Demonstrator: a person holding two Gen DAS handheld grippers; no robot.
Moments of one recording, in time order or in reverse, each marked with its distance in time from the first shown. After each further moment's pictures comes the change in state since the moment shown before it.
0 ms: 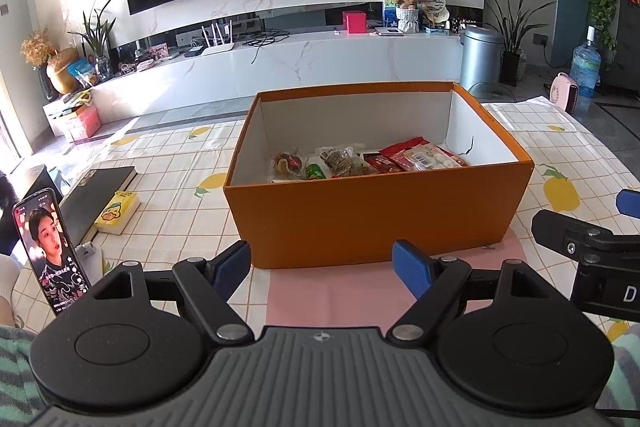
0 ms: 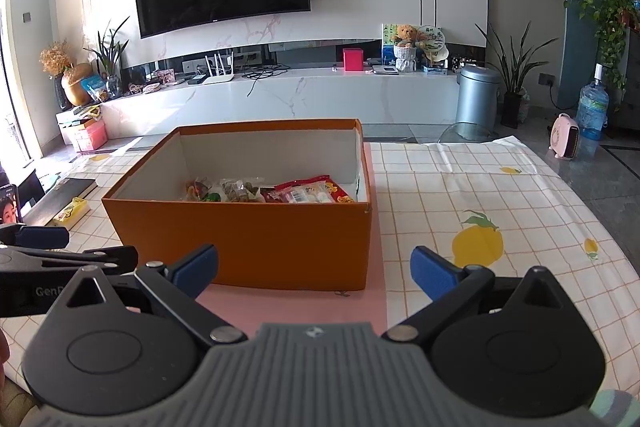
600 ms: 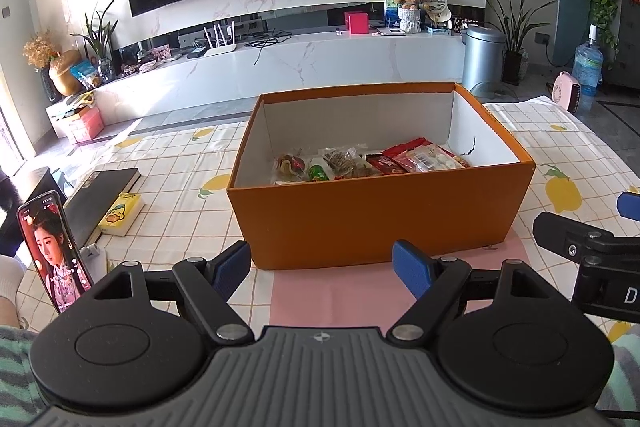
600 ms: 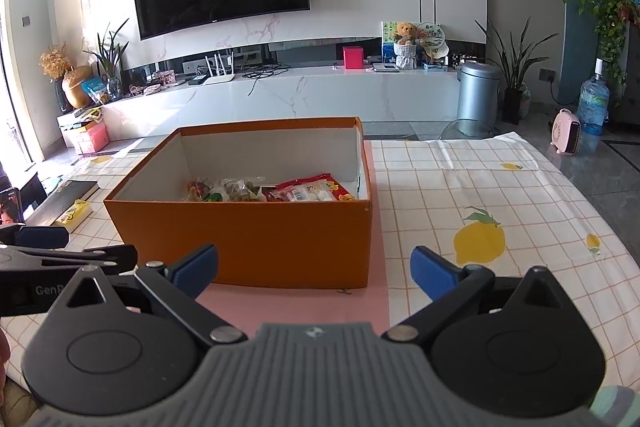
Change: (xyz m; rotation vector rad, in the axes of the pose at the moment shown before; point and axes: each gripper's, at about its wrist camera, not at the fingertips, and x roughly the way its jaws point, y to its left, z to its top) left arm -0.001 -0.001 0.000 0.004 0.001 0.011; right arm 0.001 -0.001 -0.002 0.010 0.004 0.005
